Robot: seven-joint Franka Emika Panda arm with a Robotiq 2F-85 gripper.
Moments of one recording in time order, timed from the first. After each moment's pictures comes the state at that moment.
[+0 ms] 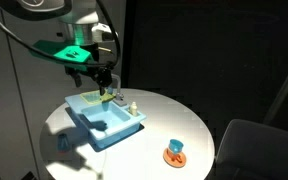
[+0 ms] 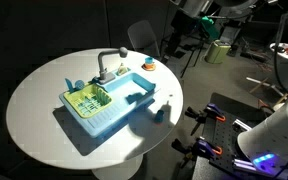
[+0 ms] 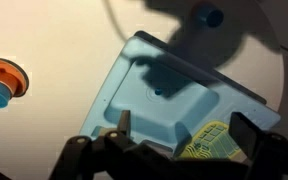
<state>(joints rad) 0.12 -0.37 -0.22 -2.62 0.15 2.48 -0.44</state>
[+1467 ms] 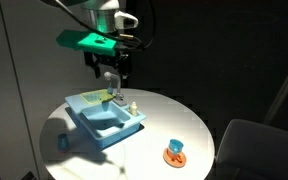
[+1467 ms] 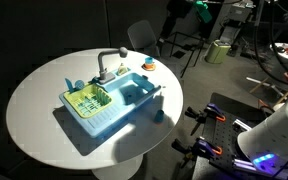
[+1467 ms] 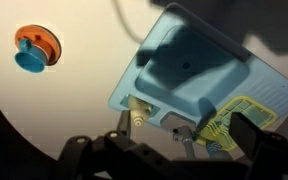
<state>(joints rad) 0.06 -0.29 -0.23 -2.47 0.15 2.46 -0.53</state>
